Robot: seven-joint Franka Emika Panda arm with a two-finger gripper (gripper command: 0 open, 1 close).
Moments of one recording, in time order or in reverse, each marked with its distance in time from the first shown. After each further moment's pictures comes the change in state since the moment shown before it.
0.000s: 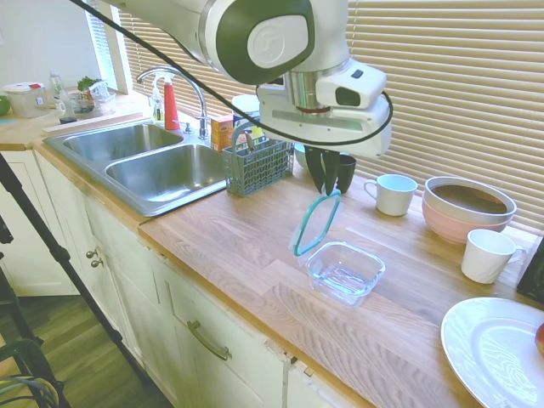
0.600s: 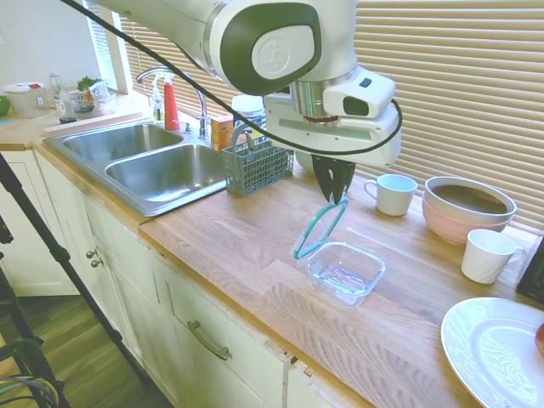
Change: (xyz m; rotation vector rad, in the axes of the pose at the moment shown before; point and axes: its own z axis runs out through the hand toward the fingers) arm 0.009 0.027 -0.003 0.004 0.014 0.023
